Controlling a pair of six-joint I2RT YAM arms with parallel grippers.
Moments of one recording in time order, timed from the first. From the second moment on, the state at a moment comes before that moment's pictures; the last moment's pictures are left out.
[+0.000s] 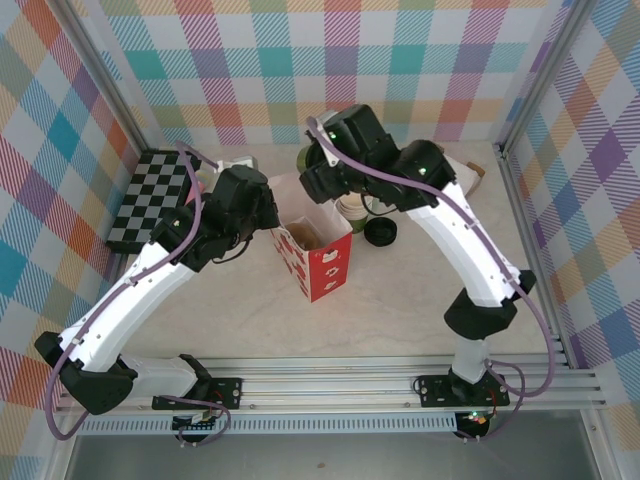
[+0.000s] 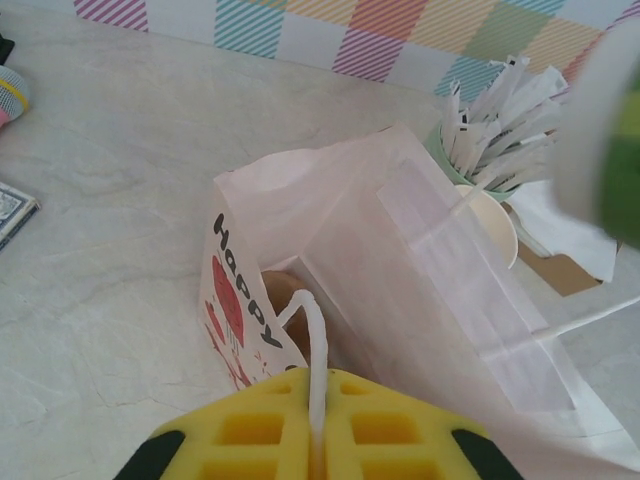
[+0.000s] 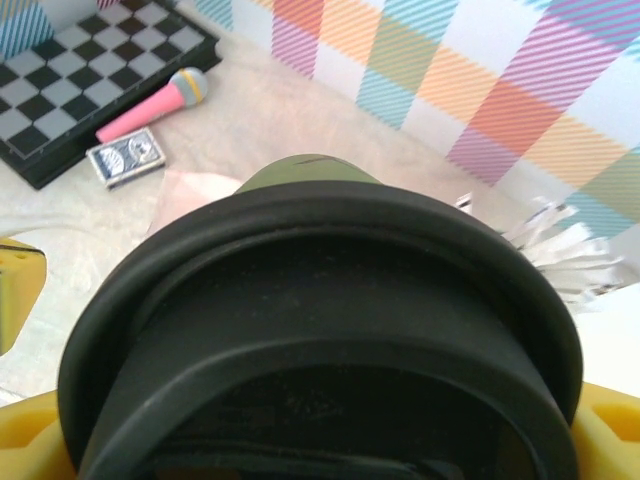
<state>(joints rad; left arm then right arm) -0.71 1.27 1.53 -0.94 -0.39 -0.66 0.88 1.86 2.51 -1.35 0.29 0.07</state>
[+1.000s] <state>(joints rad) -0.71 1.22 1.44 -0.70 -0.06 -0.68 0.83 1.91 2.37 -1.69 0.19 0.21</state>
